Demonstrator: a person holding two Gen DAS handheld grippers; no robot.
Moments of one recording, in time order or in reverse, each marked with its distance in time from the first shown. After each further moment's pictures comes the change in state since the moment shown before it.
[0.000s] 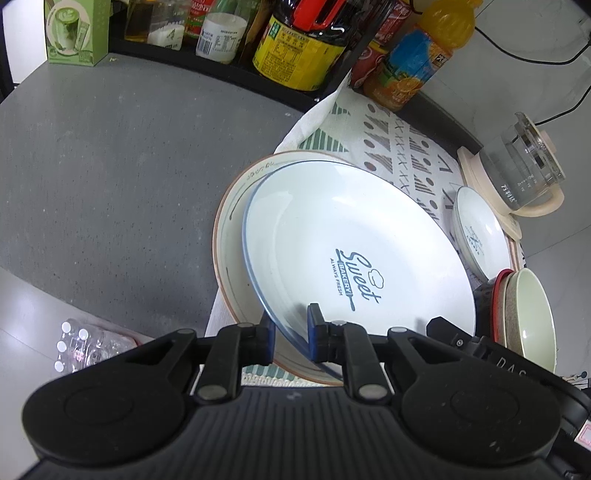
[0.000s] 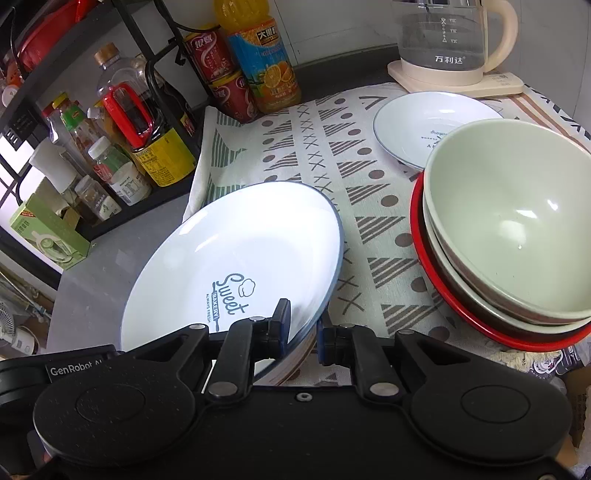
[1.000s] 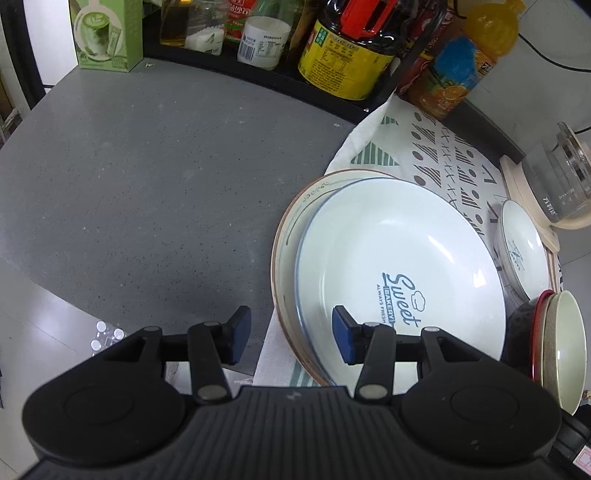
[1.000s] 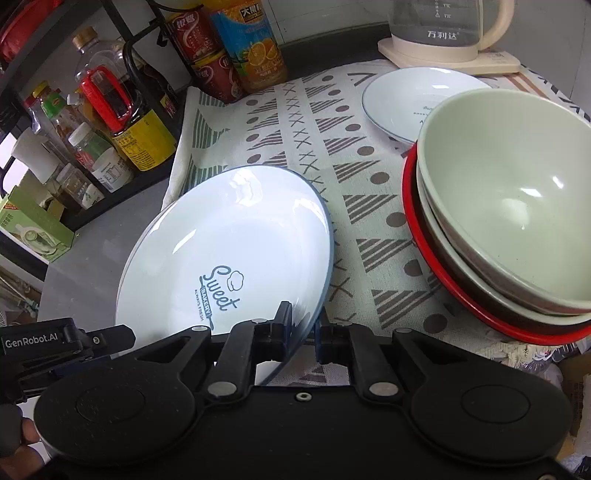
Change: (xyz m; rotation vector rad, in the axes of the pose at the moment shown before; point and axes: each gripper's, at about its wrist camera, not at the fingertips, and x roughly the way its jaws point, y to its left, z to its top) left arm 0.003 0.016 0.018 -0.026 0.011 0.124; right arm 0.019 -0.002 -0.002 0.013 0.051 -0.027
